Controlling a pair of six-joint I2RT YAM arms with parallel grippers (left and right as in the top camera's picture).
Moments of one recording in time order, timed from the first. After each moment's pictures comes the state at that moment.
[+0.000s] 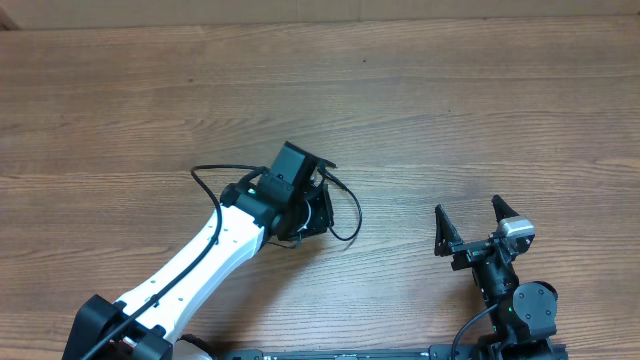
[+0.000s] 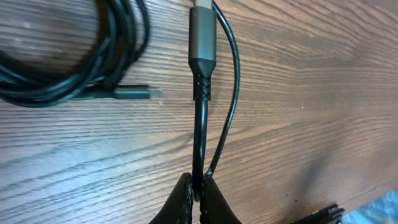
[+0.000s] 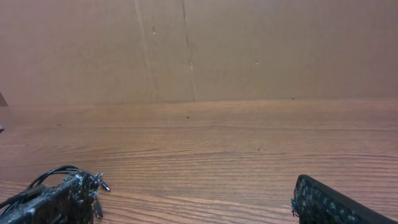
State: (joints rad) left arm -0.56 1.48 0.96 -0.65 0.31 -0.80; right arm 0.18 0.01 0.02 -0.03 -0.03 0.11
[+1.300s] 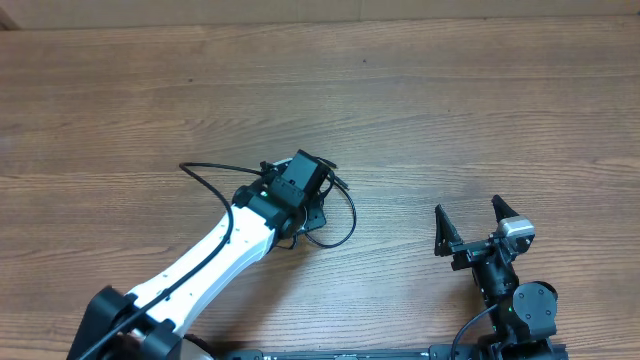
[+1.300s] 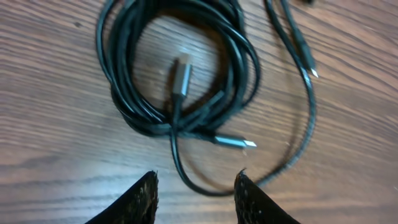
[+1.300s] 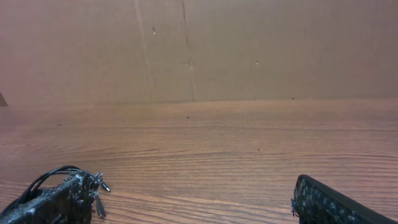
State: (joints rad) left arm -0.61 1.52 0.97 -0.70 -0.08 -0.91; right arm 0.18 0.01 0.02 -0.03 -0.03 0.11
